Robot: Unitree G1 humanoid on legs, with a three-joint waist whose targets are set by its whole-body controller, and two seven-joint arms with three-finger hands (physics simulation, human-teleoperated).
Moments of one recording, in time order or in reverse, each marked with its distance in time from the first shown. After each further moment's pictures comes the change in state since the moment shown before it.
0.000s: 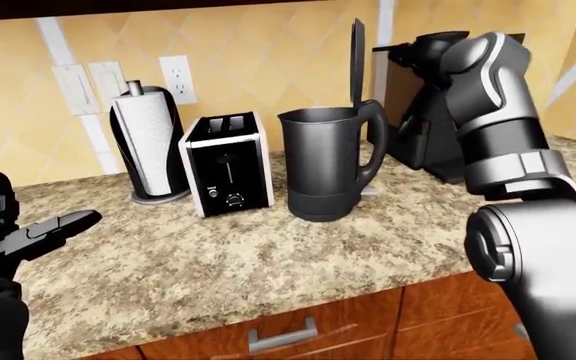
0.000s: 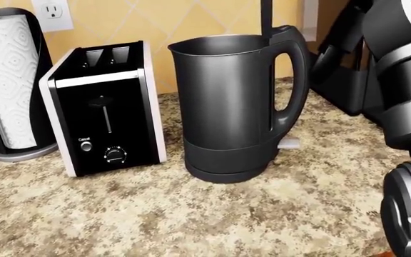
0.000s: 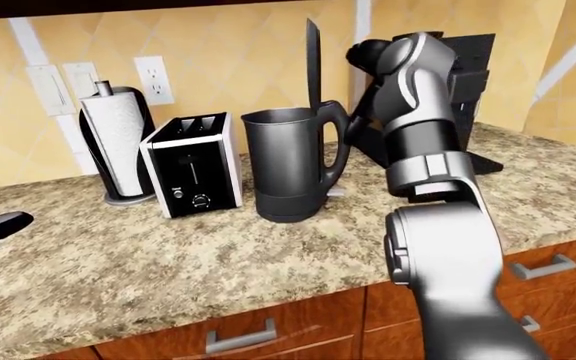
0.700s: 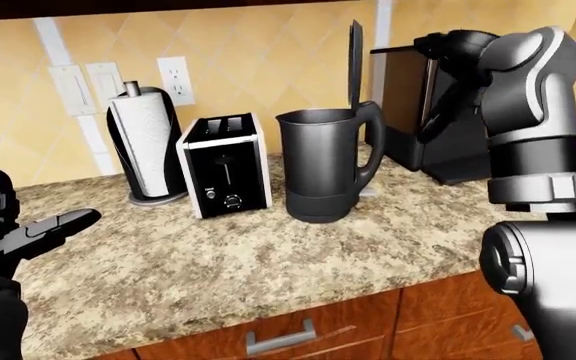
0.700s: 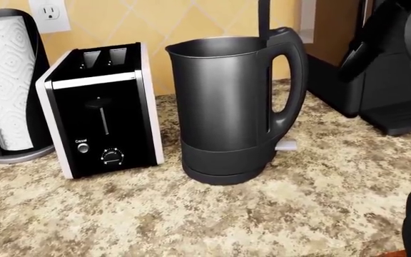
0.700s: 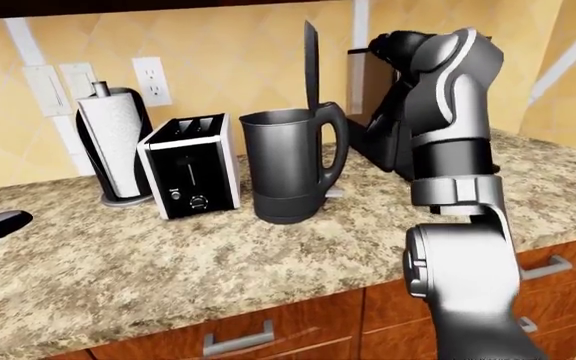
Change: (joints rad) left arm -0.005 0.005 0.002 -0.009 -0.014 0.017 0.005; right arm 0.126 -0.076 -0.046 -0.288 0.022 0.072 0.118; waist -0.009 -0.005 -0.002
